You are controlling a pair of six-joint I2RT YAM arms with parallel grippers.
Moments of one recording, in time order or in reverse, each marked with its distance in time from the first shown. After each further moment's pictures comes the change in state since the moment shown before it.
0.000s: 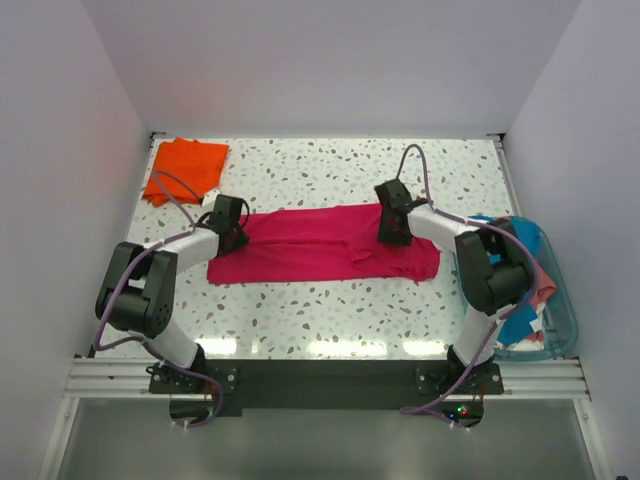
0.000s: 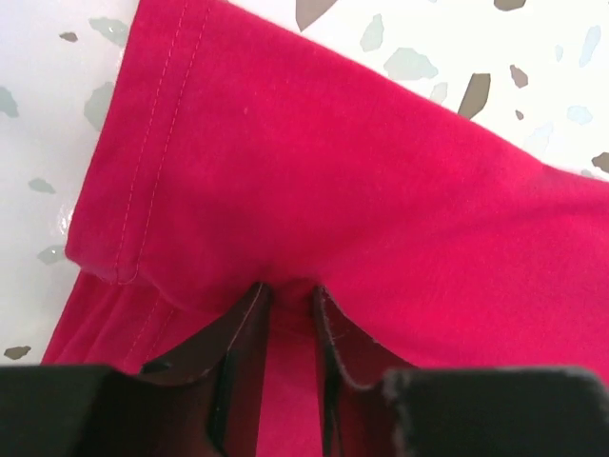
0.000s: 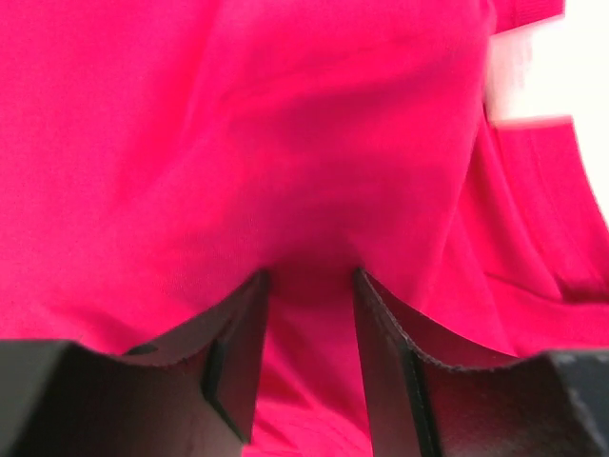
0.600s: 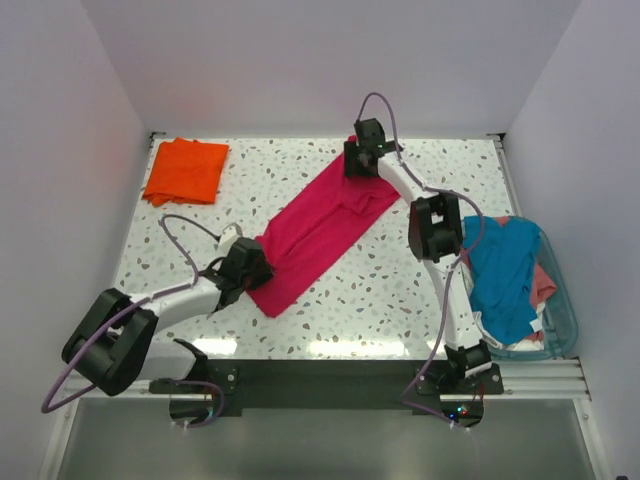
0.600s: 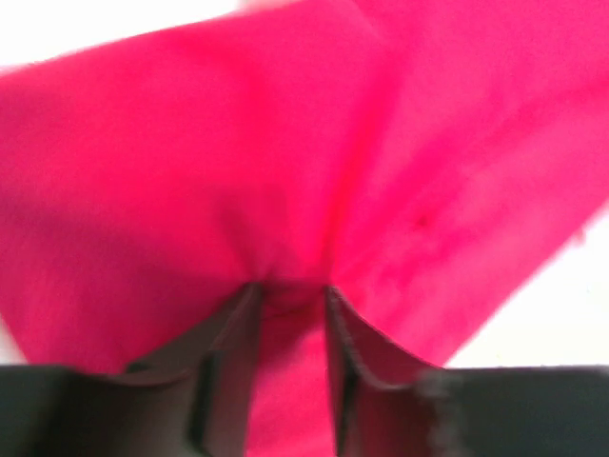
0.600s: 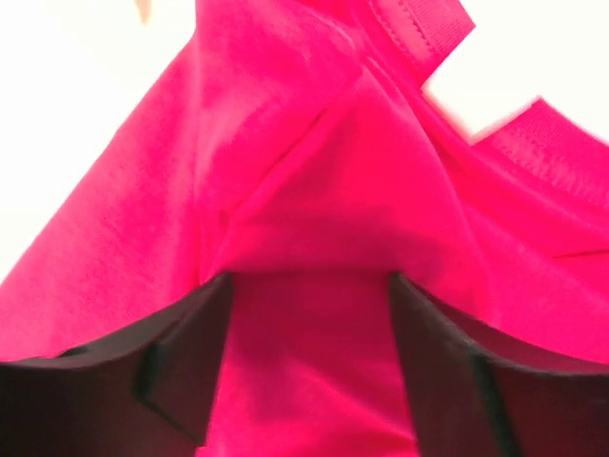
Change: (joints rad) left arm -0.265 -0.295 -0.349 0.158 0.033 -0.297; right arm -0.071 0.753 1.165 -0.177 -0.174 -0.256
